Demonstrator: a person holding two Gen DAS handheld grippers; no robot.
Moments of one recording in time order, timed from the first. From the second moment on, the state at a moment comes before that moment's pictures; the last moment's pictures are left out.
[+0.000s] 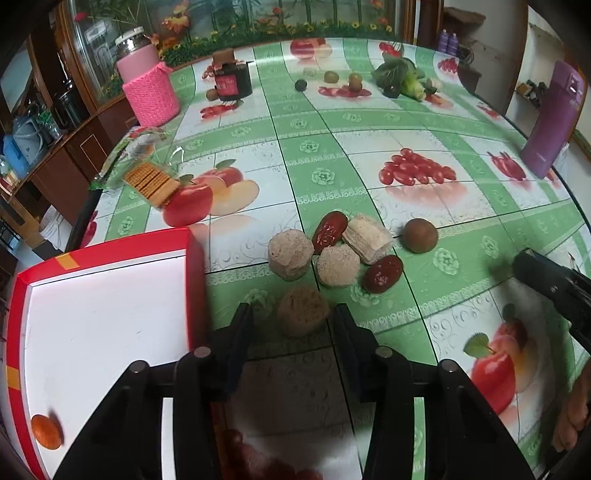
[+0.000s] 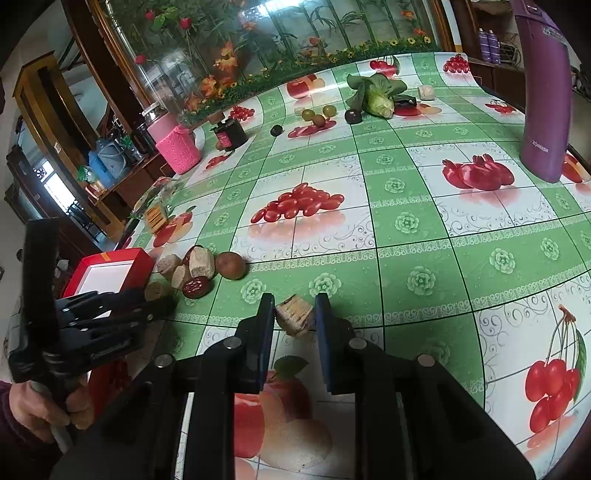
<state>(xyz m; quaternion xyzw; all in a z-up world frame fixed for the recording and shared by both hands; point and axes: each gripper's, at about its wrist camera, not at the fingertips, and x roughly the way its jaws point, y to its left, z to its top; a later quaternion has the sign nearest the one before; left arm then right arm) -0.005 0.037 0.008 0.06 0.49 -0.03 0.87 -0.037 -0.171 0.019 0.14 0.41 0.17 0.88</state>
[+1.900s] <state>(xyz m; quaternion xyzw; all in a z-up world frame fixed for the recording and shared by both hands) -0.160 0.198 0.049 -0.08 0.39 0.09 0.91 -0.114 0.054 0.053 0.02 0.39 0.36 0.84</state>
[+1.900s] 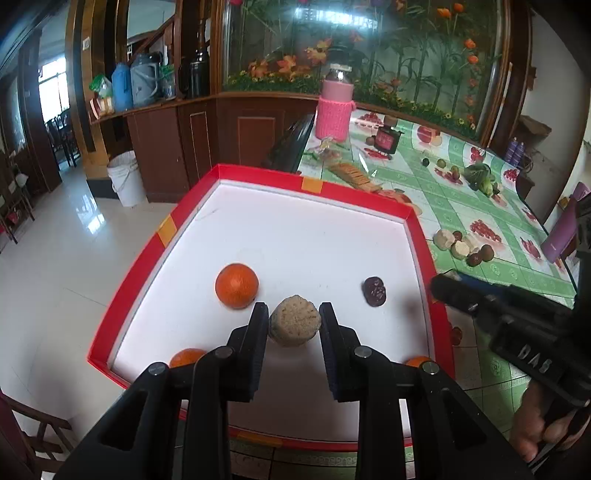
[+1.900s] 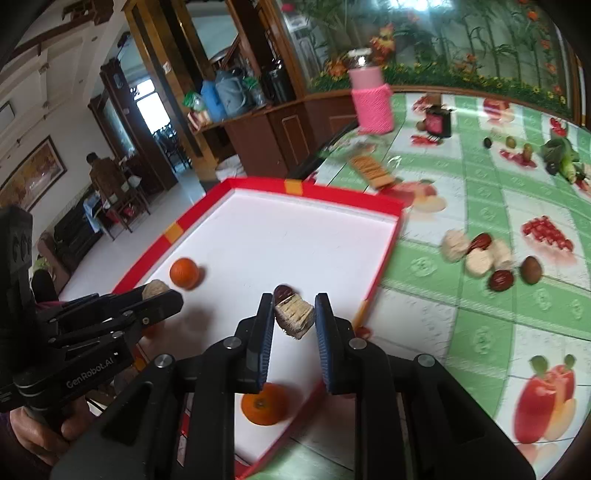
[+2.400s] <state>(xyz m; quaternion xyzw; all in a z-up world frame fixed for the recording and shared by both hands) -0.160 0.202 0.038 -0.04 0.40 0.14 0.91 -0.112 0.073 0.030 0.01 0.43 0.37 0.83</state>
